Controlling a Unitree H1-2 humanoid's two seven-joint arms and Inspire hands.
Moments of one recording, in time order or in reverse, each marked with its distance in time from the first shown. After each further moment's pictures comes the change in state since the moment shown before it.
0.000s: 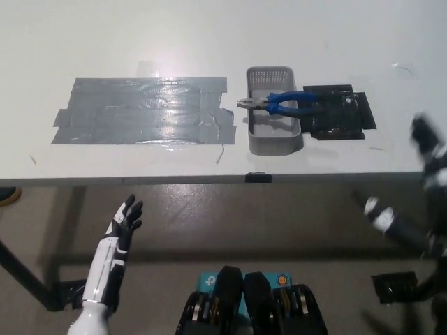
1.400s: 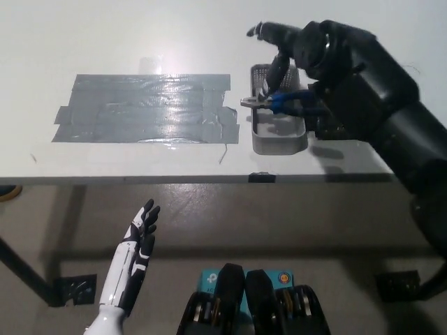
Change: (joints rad) left_arm 0.017 -0.026 -0.019 0.007 0.090 0.008 0.001; right_arm -1.148 -0.020 0.641 1.290 -0.322 0.609 0.472
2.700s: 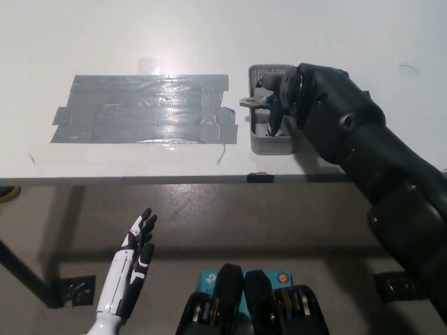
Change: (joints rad) left_arm 0.021 0.007 0.001 0.002 0.027 -0.004 0.000; right_arm -0.008 0.111 0.023 0.334 -0.083 -0.086 -0.066
